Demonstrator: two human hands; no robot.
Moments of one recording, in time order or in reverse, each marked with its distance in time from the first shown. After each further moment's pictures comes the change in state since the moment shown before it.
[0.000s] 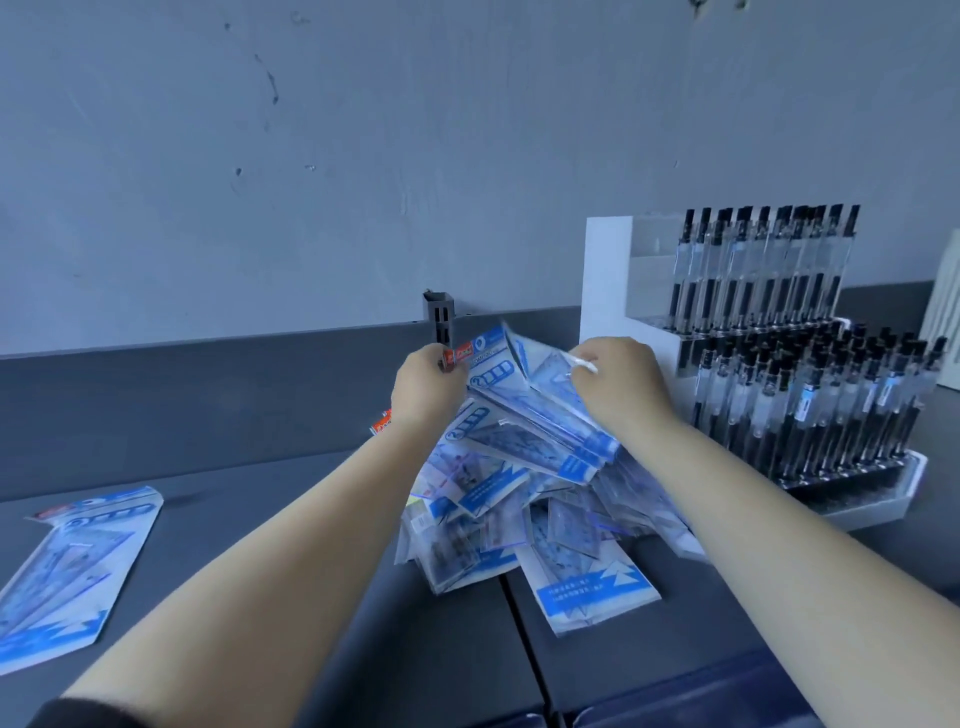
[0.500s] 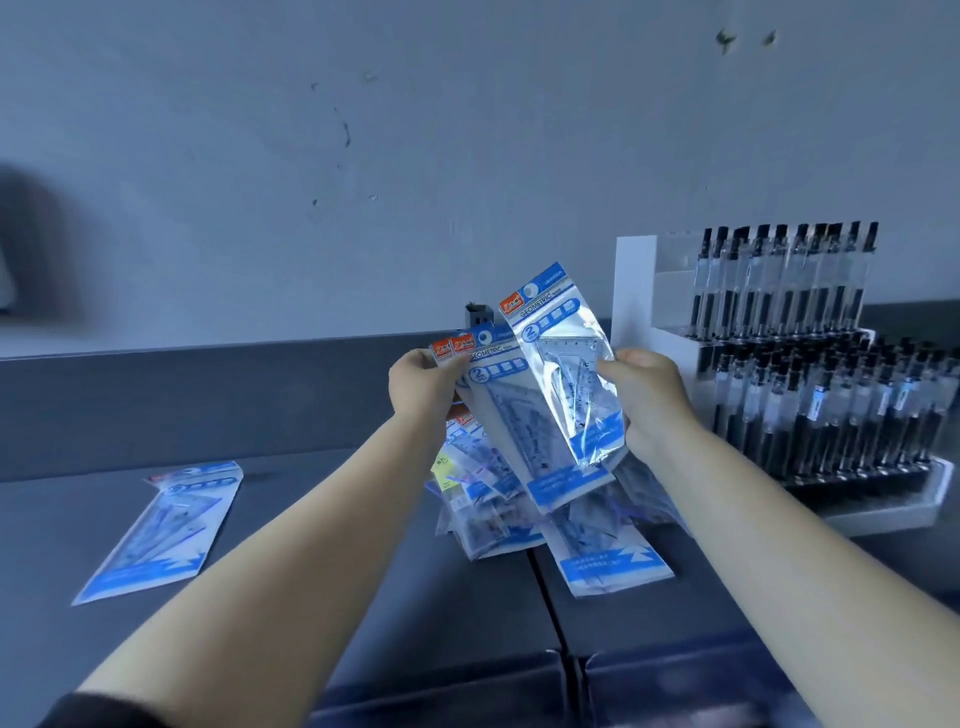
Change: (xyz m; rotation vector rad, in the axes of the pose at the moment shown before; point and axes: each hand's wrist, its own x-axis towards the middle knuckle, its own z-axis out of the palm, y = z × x) left_hand -0.030 0.011 -0.042 -0.598 0.176 -0.280; right_hand -0.019 -0.021 -0.004 0.902 -0.019 0.397
